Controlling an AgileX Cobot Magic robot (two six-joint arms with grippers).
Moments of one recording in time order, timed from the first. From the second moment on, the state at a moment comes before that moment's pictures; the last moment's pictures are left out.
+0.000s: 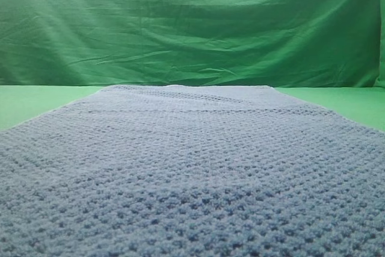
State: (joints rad) left arm -0.01 -0.01 0.01 -0.19 0.33 0.14; right arm 0.09 -0.01 0.03 0.15 0.37 -0.28
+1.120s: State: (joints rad) left arm -0.01 0.03 -0.16 -0.60 0.21 0.27; right arm 0.09 0.03 -0.10 0.45 0.18 -0.34
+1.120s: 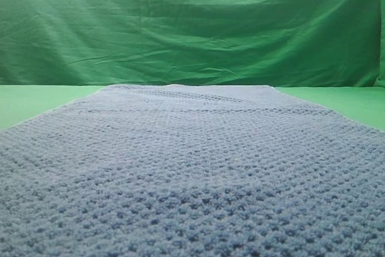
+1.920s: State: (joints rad) left arm -0.02 0.32 -0.41 -0.67 0.37 0.41; right arm 0.15 0.33 -0.39 0.46 0.39 -0.47
